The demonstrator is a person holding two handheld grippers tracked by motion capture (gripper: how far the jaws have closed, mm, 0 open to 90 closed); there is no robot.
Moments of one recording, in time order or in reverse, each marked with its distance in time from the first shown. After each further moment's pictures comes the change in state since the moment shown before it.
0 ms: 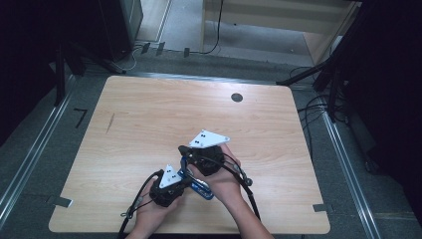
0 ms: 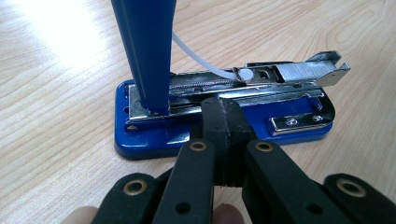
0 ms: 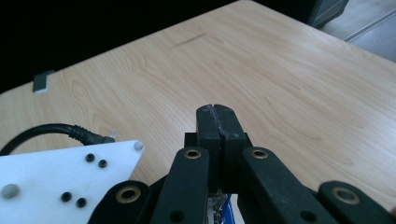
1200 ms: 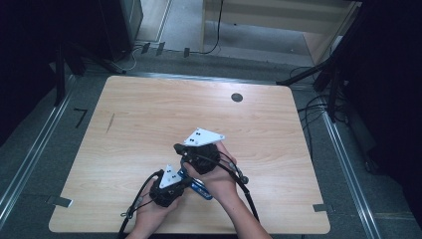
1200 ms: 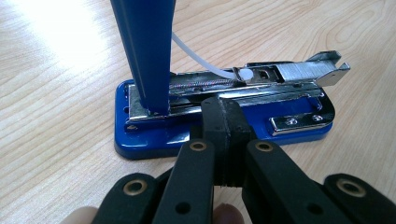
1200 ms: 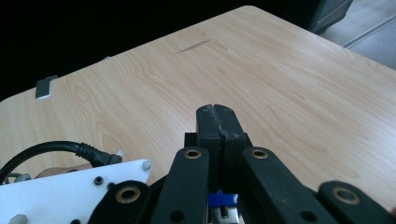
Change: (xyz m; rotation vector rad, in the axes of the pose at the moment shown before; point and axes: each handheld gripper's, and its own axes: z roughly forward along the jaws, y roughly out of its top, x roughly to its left) left arm 0.000 0.000 0.000 0.000 -0.001 0.001; right arm 0.006 0.009 0.004 -0.013 0.006 -0.004
